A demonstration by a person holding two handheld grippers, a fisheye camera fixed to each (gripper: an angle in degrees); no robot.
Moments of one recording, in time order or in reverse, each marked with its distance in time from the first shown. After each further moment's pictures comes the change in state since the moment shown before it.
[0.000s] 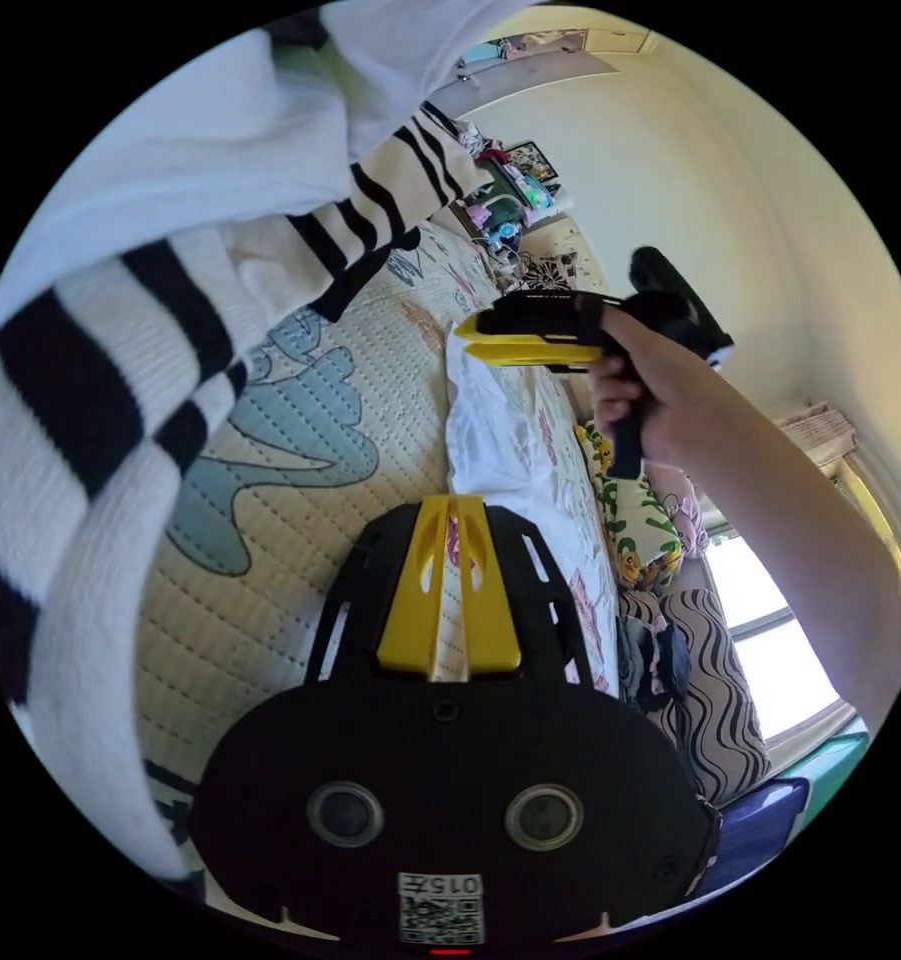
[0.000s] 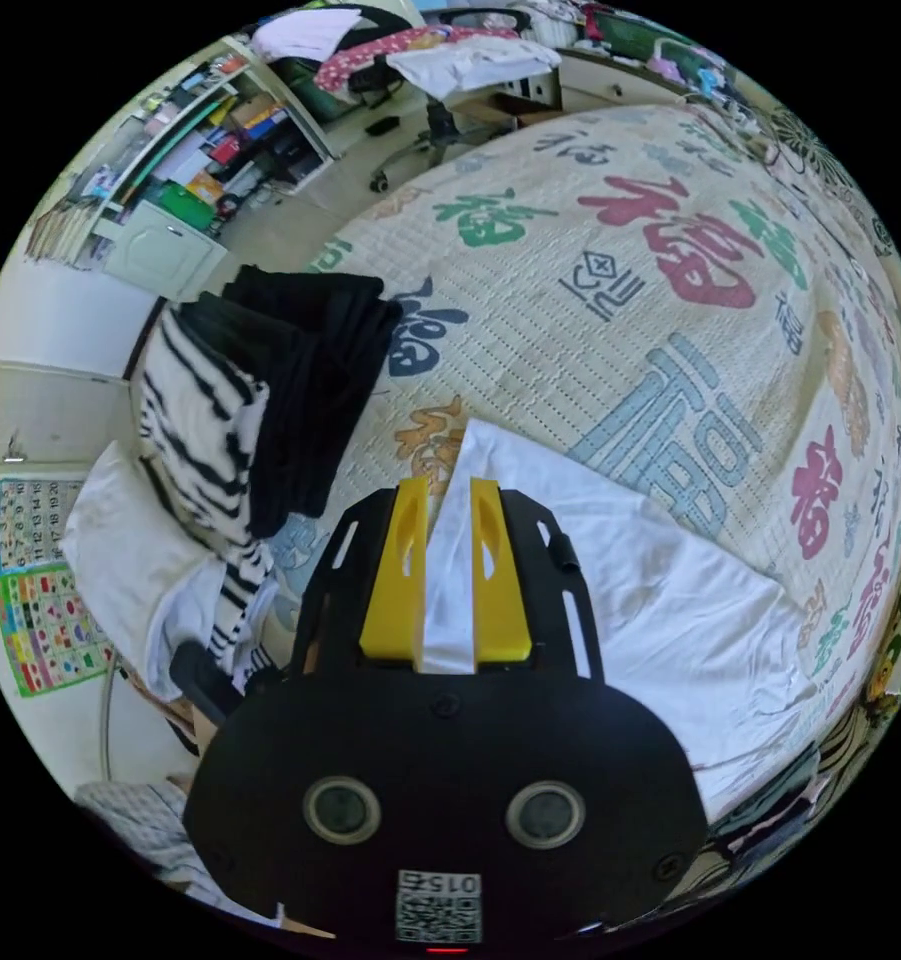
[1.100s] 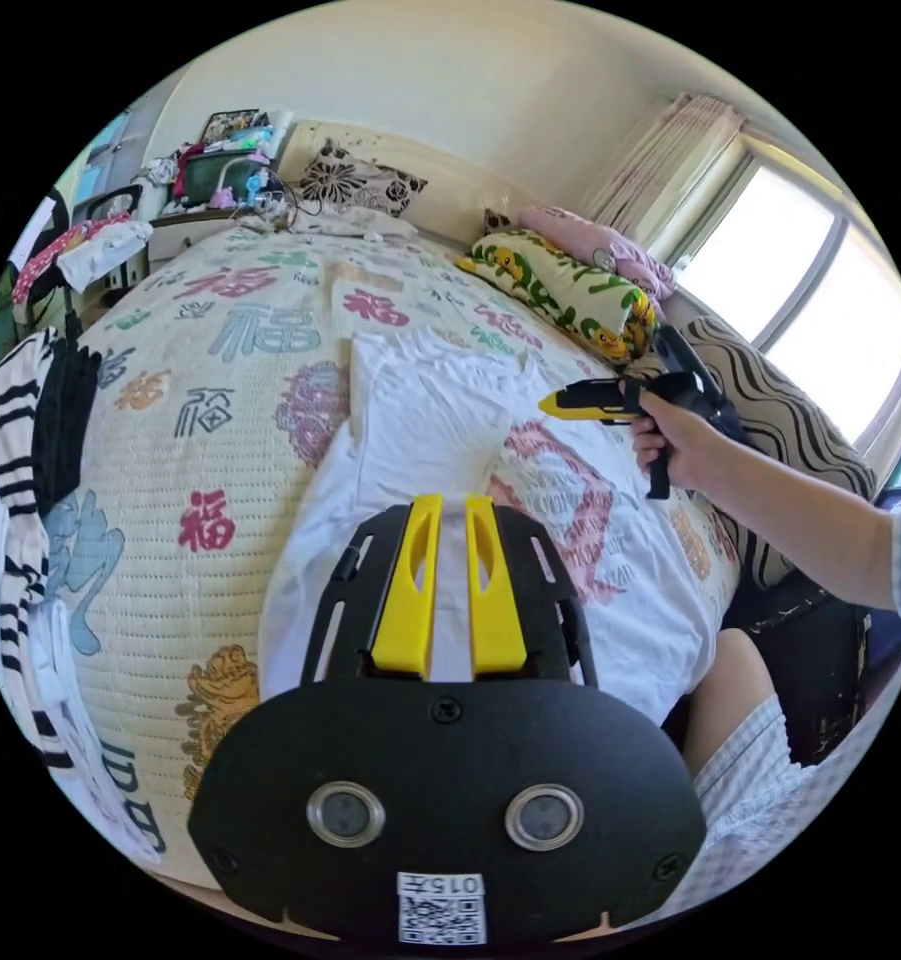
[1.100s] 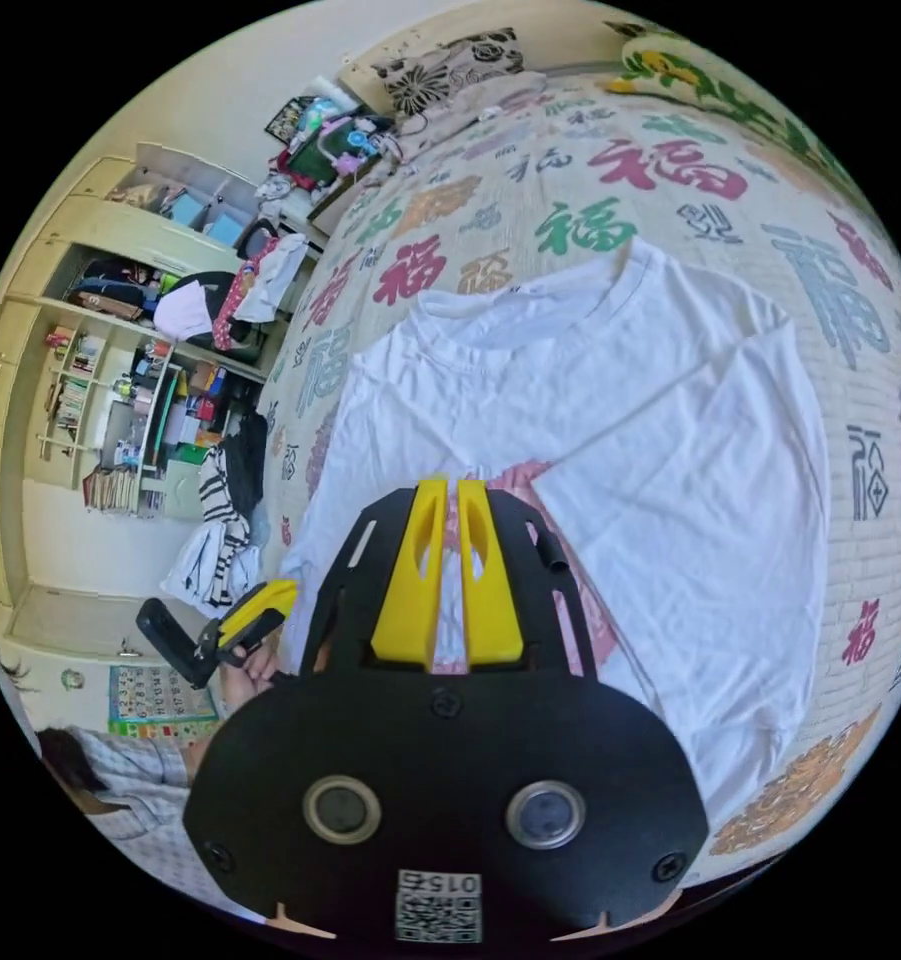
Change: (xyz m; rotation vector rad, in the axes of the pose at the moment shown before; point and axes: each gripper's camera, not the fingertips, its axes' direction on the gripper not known) left arm 0.336 0.050 0.156 -0.290 -0.102 0.699; right arm 0.293 0.356 -0.055 0.465 -0.324 0.544
